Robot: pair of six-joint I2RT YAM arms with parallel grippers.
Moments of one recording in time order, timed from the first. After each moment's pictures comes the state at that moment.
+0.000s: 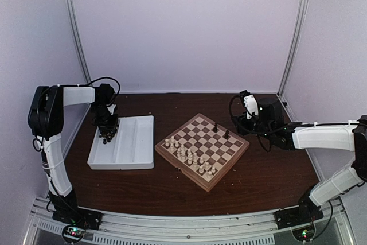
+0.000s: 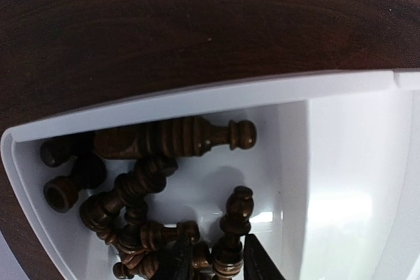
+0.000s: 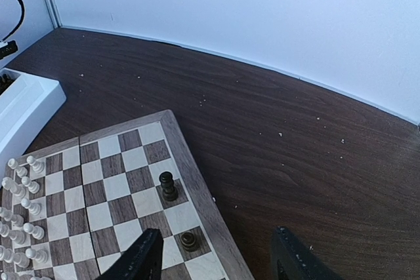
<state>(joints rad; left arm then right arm) -0.15 2.02 1.45 -0.78 -0.02 -0.10 0.58 1.38 0.71 0.26 0.19 0.06</state>
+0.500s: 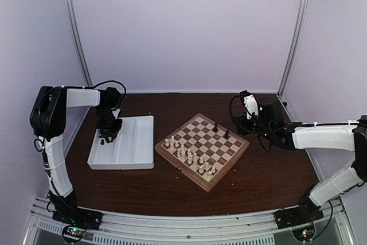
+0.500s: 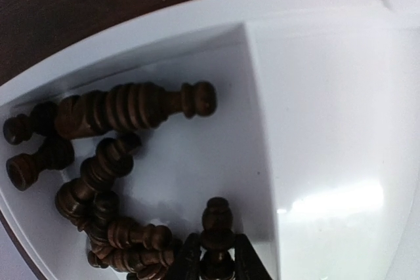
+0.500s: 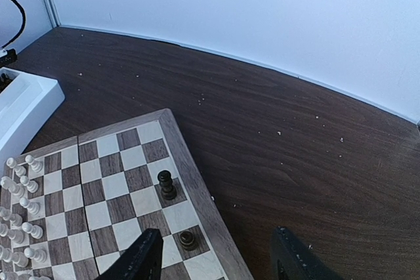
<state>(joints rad) -0.21 2.02 1.42 -0.79 -0.11 -0.10 0.58 1.38 0.71 0.25 0.19 0.06</state>
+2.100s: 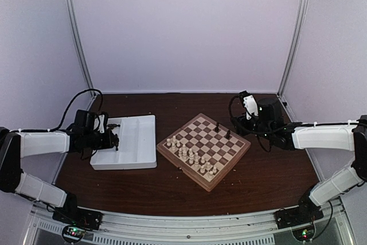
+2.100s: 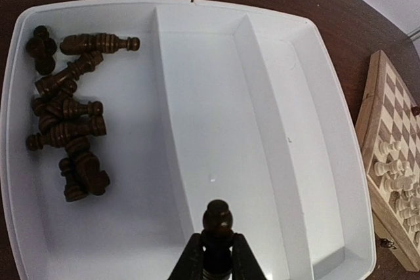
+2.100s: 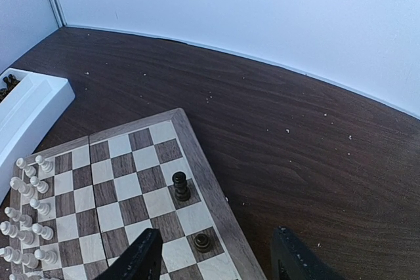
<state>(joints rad) -0.24 1.31 0.56 -0.02 0.19 -0.35 0.58 1.38 0.71 0.25 0.17 0.08</state>
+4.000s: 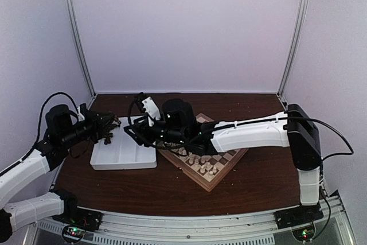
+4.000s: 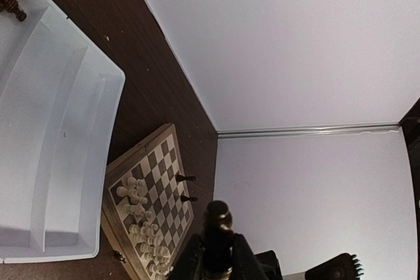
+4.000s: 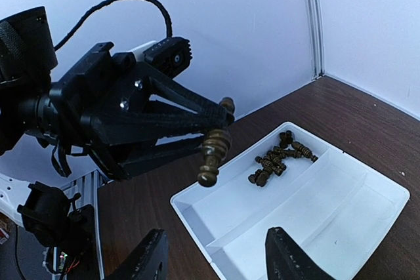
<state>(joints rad) -0.30 0.80 0.49 0.13 0.35 -1.35 1.14 2.05 1.55 0.35 -0.06 0.26</state>
